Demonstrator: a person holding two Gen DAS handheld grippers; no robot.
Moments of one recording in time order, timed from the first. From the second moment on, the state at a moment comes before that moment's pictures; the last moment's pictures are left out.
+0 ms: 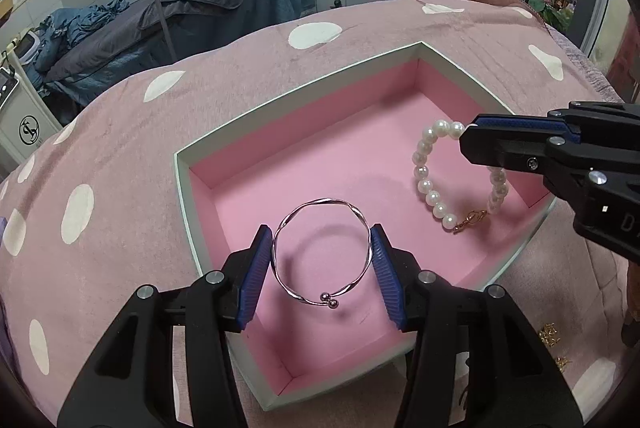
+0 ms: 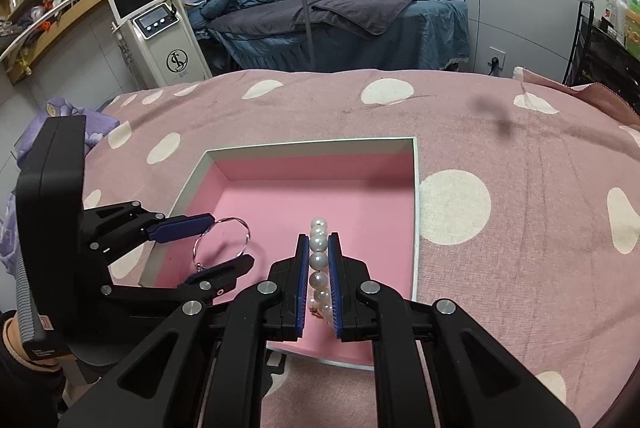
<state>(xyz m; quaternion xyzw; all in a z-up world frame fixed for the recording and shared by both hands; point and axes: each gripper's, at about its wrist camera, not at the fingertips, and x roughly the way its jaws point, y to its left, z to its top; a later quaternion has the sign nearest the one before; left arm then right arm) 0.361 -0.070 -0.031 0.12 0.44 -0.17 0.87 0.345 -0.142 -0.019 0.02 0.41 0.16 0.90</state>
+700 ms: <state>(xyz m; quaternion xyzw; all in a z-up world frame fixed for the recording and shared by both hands) 0.277 -0.028 0.037 0.06 0.31 -0.15 0.94 0.282 -0.196 0.032 0.06 0.29 0.11 0.95</state>
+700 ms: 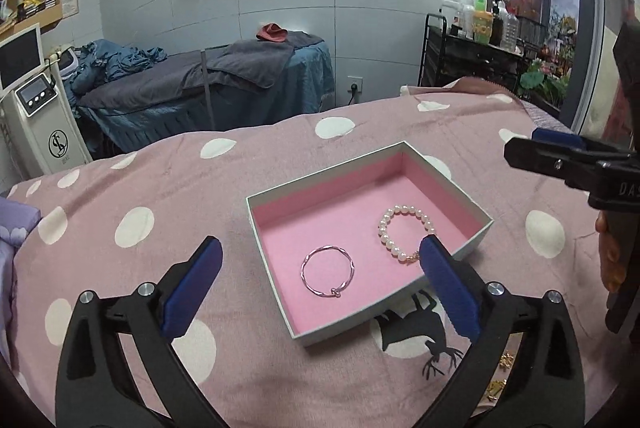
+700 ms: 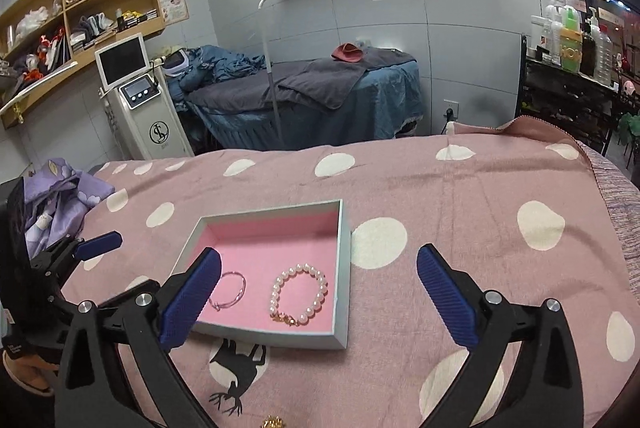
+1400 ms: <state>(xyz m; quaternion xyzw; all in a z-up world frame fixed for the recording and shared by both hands) 0.144 -0.006 0.004 0.05 0.30 -0.14 0.94 0.170 -0.190 -0.001 0.01 0.30 0.15 0.94</state>
